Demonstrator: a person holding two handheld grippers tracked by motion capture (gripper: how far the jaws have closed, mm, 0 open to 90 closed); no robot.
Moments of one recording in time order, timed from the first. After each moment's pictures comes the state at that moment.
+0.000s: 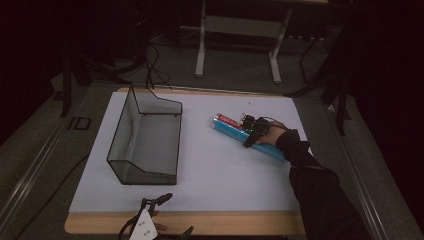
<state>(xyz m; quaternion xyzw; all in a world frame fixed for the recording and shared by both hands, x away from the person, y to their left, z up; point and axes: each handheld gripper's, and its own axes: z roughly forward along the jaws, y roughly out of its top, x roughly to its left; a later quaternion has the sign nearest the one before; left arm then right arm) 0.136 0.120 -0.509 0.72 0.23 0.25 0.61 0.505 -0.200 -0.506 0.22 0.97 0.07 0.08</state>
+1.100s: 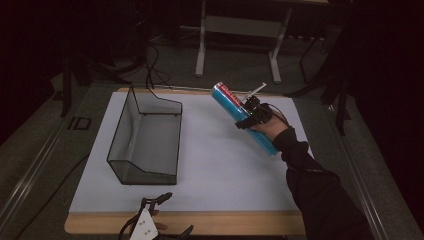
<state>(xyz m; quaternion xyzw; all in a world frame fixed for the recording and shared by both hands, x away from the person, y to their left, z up) 0.137 0.119 -0.509 0.72 0.24 0.25 0.61 0.484 -0.186 -0.423 0.33 0.90 0.24 0.13</state>
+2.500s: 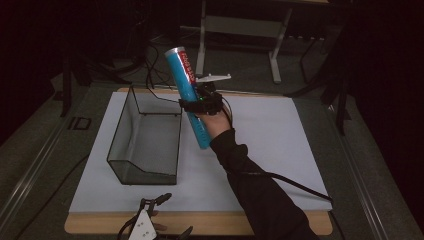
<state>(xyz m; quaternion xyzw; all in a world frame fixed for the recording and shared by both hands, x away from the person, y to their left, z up) 0.134 0.121 -0.507 0.71 0.23 0.26 0.61 0.447 -0.036 -0.377 0.39 0.78 0.47 0.13</state>
